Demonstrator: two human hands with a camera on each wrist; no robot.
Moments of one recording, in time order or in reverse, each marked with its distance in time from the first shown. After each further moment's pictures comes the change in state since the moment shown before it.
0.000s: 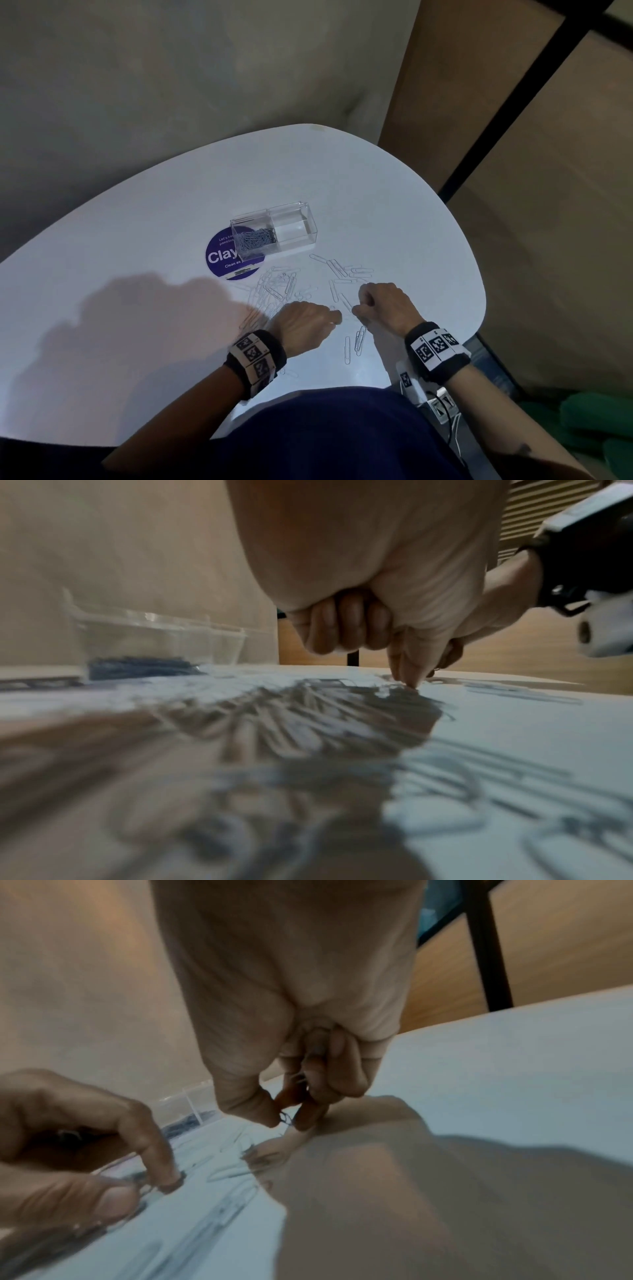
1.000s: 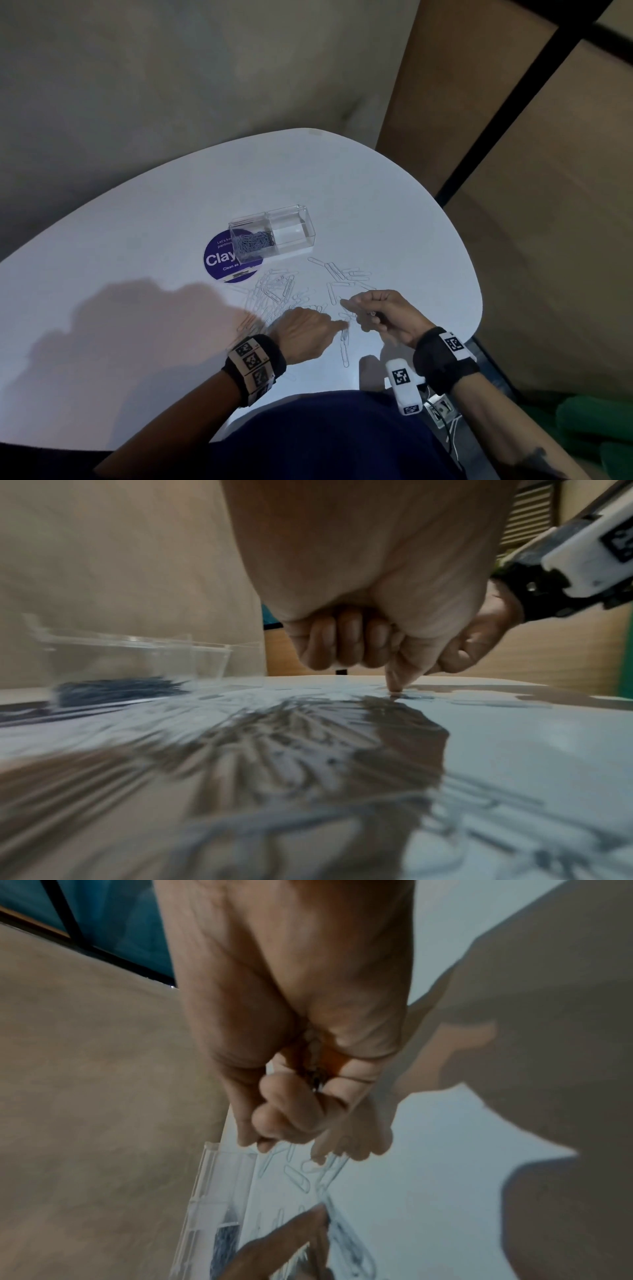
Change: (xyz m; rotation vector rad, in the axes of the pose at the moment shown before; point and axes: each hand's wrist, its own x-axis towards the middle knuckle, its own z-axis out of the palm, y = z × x) left_hand -0.004 0.014 -0.013 0.123 -0.043 0.065; right_hand -0.011 0.010 -0.004 1.184 -0.295 0.155
